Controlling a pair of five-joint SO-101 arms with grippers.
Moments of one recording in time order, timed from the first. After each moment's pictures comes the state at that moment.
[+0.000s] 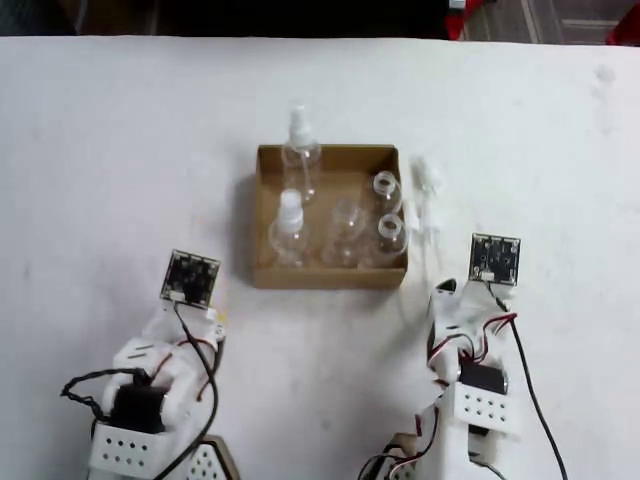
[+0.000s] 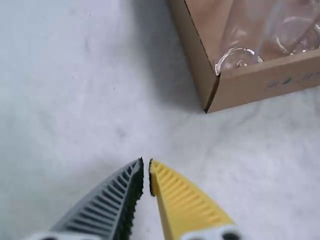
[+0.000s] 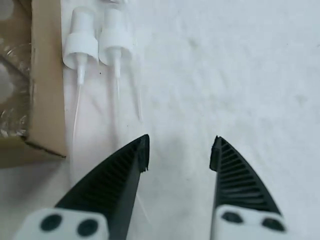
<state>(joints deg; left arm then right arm) 2.9 -102.9 97.0 65.3 -2.3 10.5 -64.8 96.0 19.7 7.3</state>
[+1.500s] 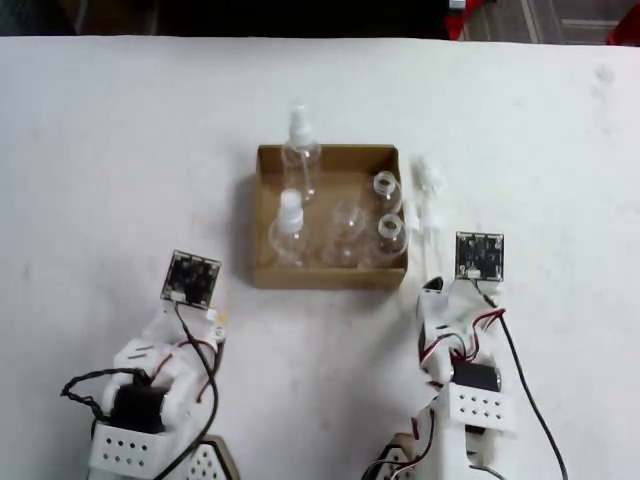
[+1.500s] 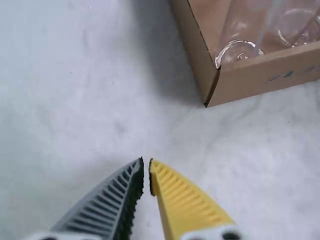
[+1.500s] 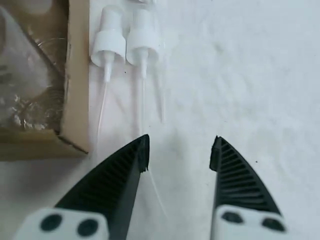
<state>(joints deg) 2.9 -102.9 97.0 66.3 -2.3 6.2 -64.8 96.0 19.7 7.3</state>
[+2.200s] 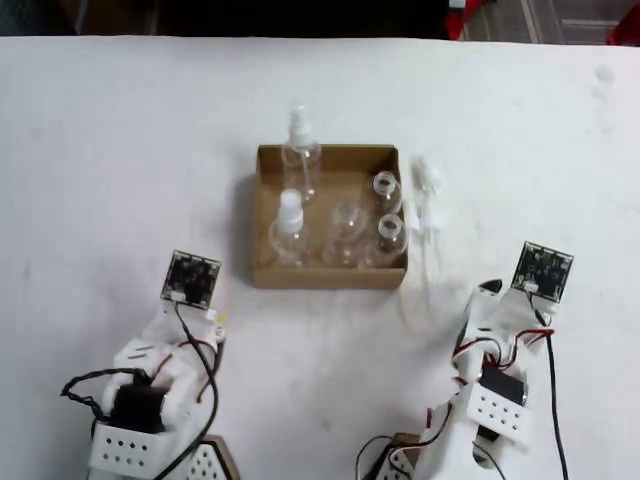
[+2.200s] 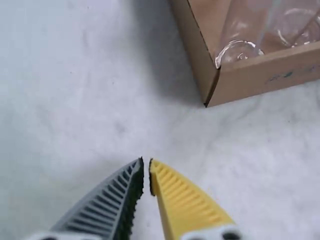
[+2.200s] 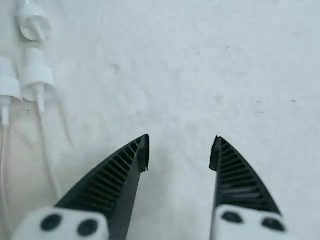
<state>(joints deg) 2.9 -102.9 97.0 66.3 -2.3 23.2 -64.8 96.0 14.3 7.3</state>
